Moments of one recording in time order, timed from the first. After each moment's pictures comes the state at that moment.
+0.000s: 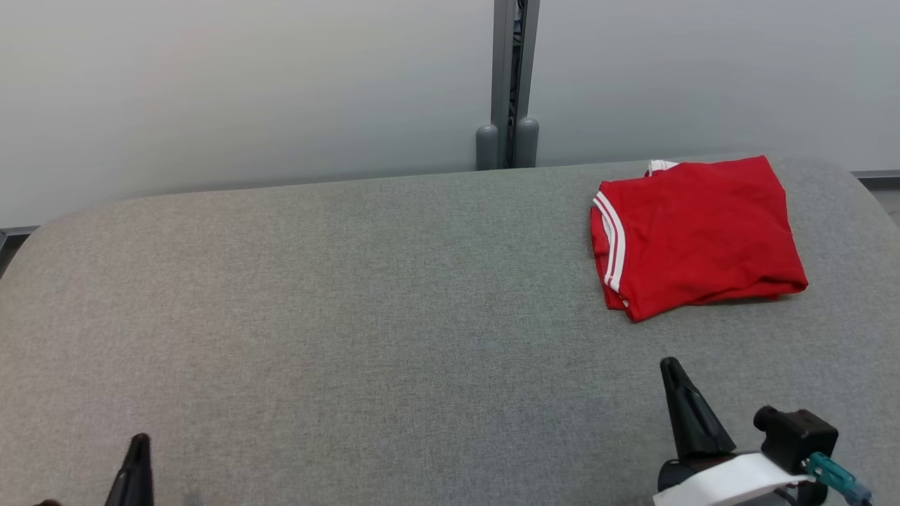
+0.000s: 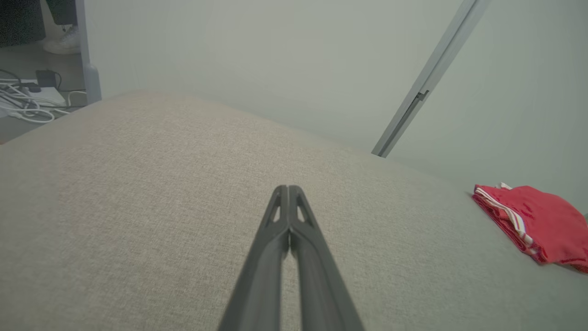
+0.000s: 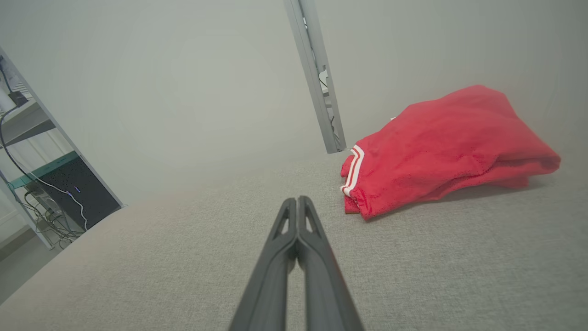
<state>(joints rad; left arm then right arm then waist) 0.17 0.15 0.12 0.20 -0.53 -0.13 -0.18 -0.03 -0.03 0.17 0.27 0.38 0.13 -0.26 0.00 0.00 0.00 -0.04</state>
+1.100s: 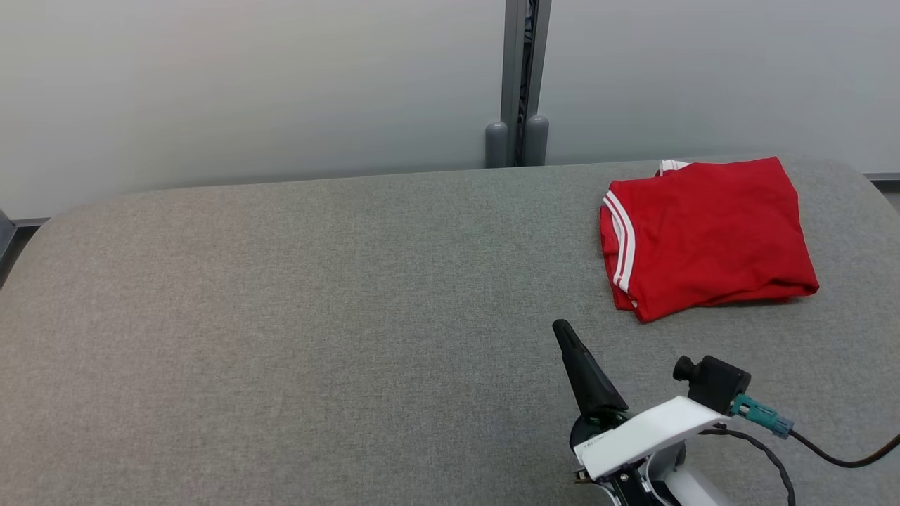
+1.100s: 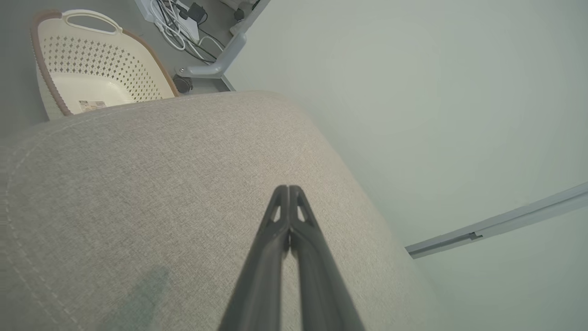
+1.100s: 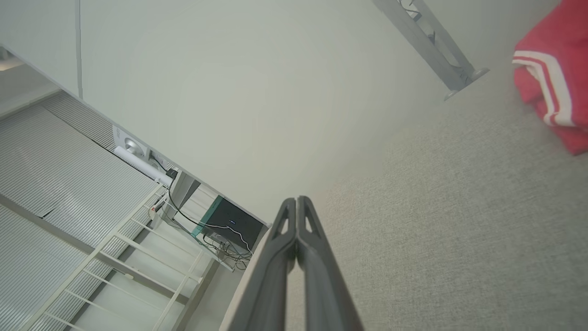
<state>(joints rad) 0.16 0.18 0.61 0.26 -1.01 -0.13 0.18 -0.24 -0.04 0.53 0.33 1.07 0.13 -0.26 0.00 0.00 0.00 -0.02</state>
